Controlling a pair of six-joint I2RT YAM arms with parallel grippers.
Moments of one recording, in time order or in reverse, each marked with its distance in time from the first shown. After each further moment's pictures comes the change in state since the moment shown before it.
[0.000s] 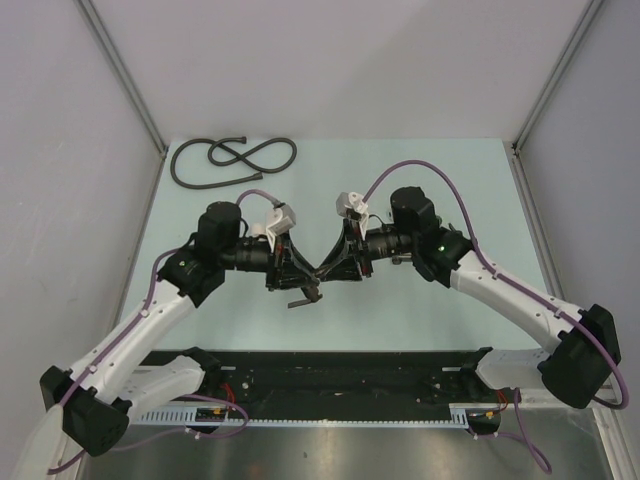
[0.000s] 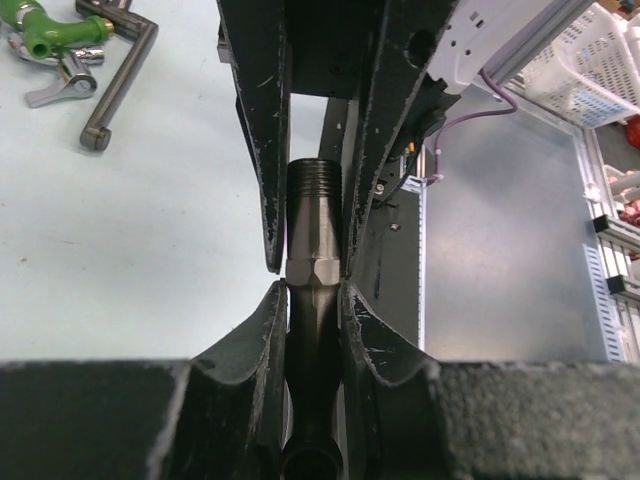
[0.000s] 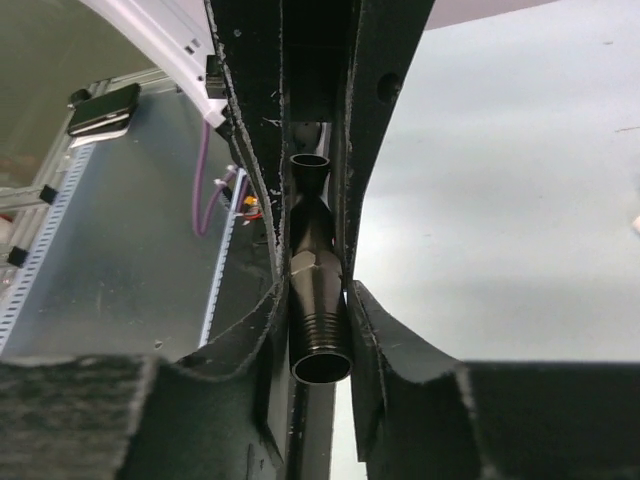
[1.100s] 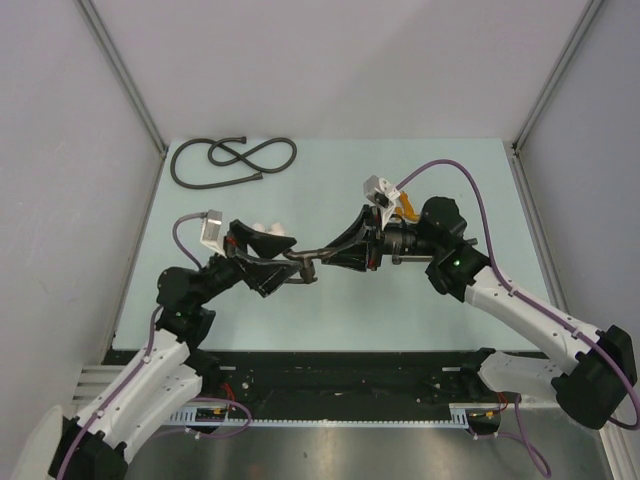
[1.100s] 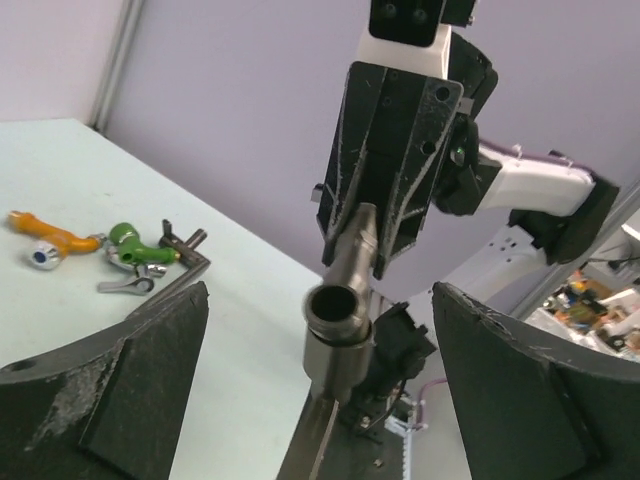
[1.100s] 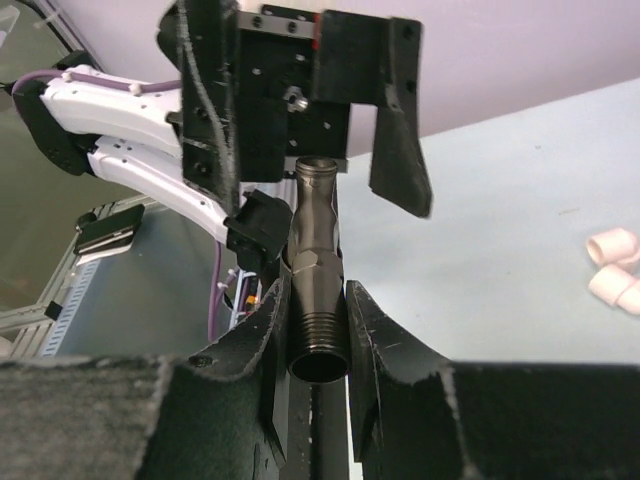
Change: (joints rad) left arm 0.113 -0.358 -0.505 0.965 -0.313 -0.721; right arm -0.023 -0.128 -0.116 0.336 0.121 0.303
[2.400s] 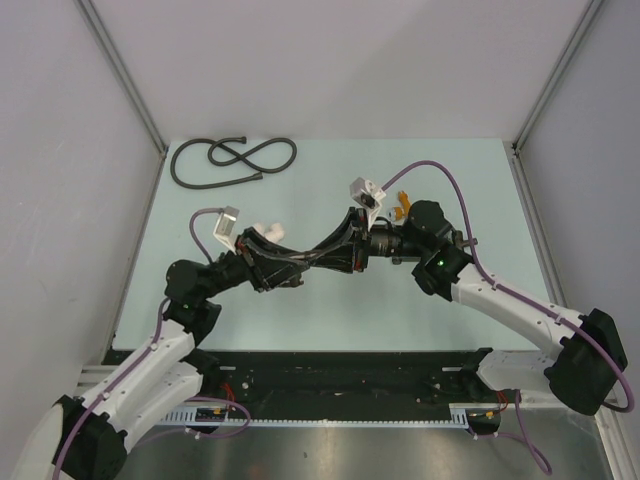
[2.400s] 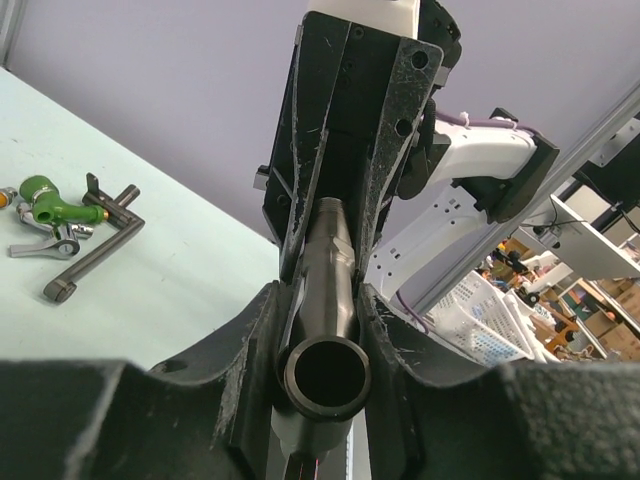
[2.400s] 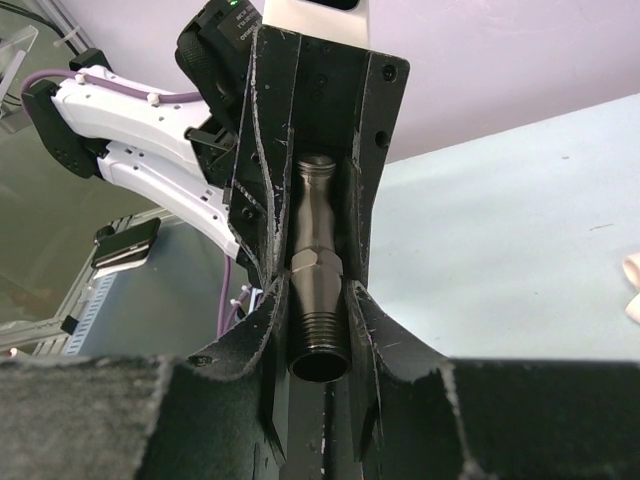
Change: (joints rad) left arm -0.025 0.135 0.009 0.141 0.130 -0.157; right arm 0.058 0.082 -0.011 0.158 0.040 0.082
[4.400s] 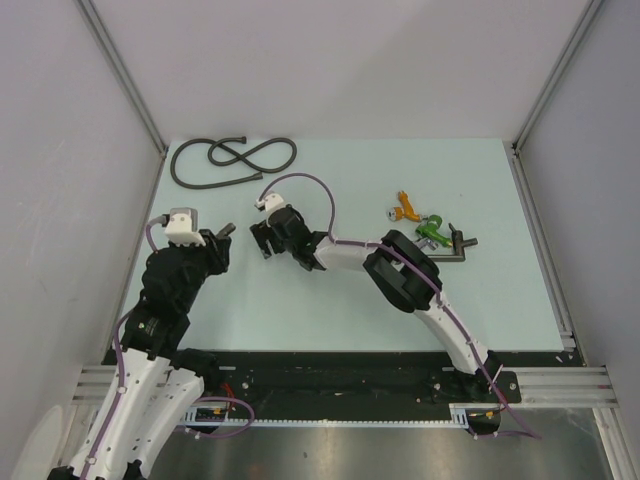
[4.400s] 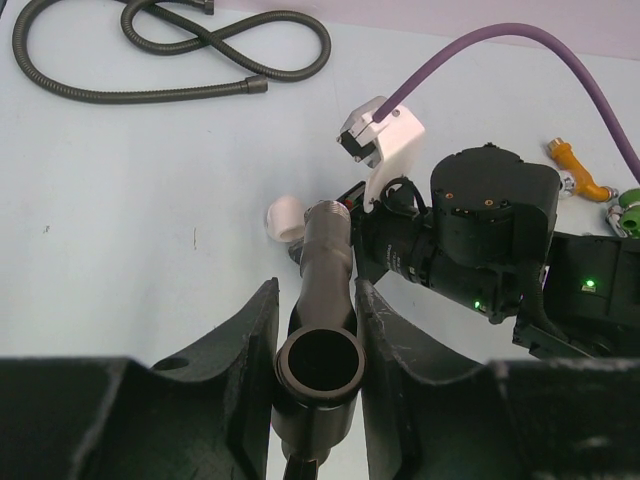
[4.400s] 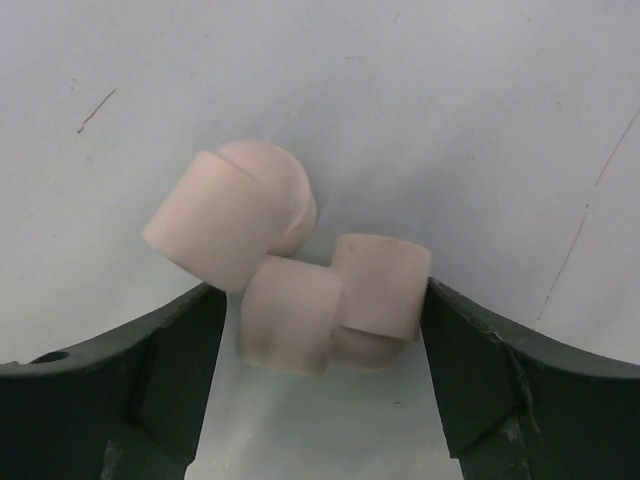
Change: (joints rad) left arm 0.192 -0.233 0.251 -1.118 -0.881 0.713; right arm 0.157 1.184 0.811 -0.264 0.979 -0.273
